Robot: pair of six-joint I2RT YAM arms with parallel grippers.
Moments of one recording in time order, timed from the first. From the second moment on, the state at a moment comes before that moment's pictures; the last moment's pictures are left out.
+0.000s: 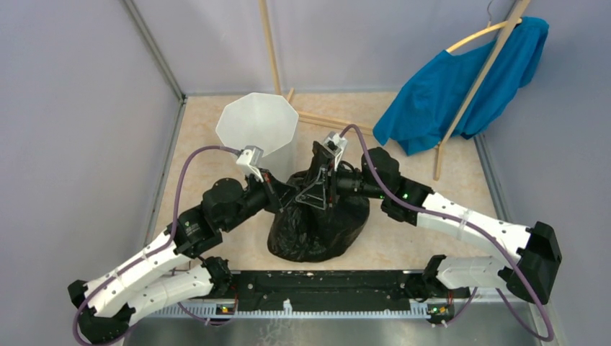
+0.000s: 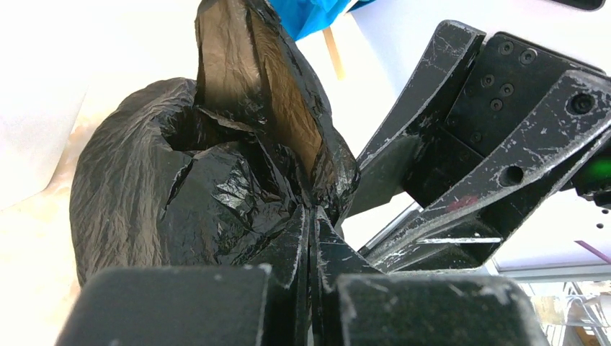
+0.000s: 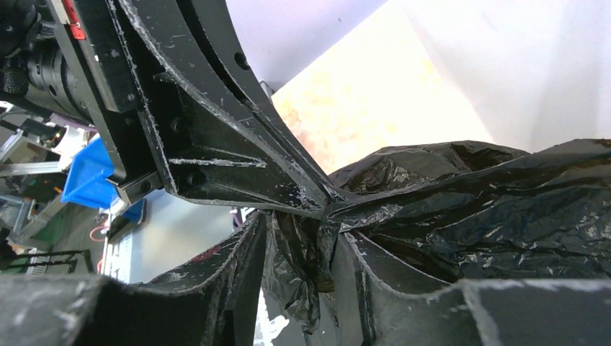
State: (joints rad) left arm -0.94 0.72 0.82 -0.31 -0.13 -0.70; right arm 0.95 1.17 0.95 0.05 -0.40 0.50
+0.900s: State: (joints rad) left arm -0.93 0.77 0.83 -0.26 -0.10 -0.72; right arm 0.99 1.17 0.90 0.07 -0.26 0.44
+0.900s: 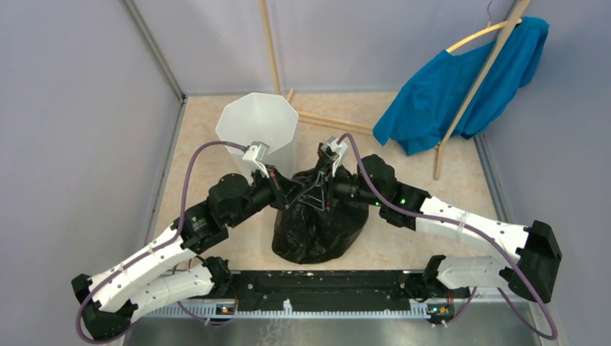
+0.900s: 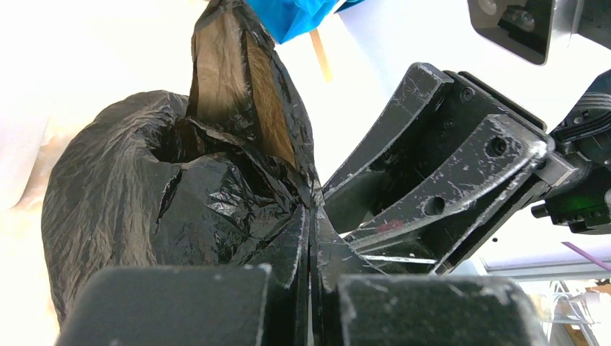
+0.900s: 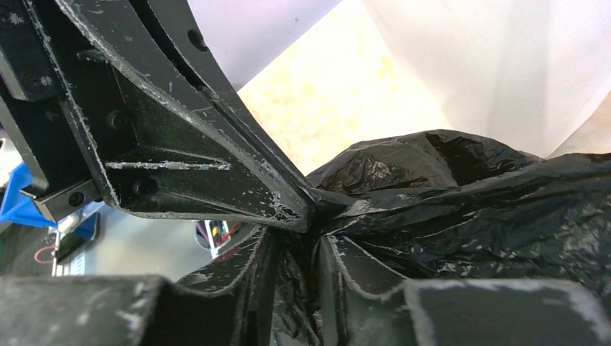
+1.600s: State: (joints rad) left arm -0.94 0.83 1.25 -0.61 -0.39 -0.55; right arm 0.99 0.81 0.88 -0.15 0.17 0.38
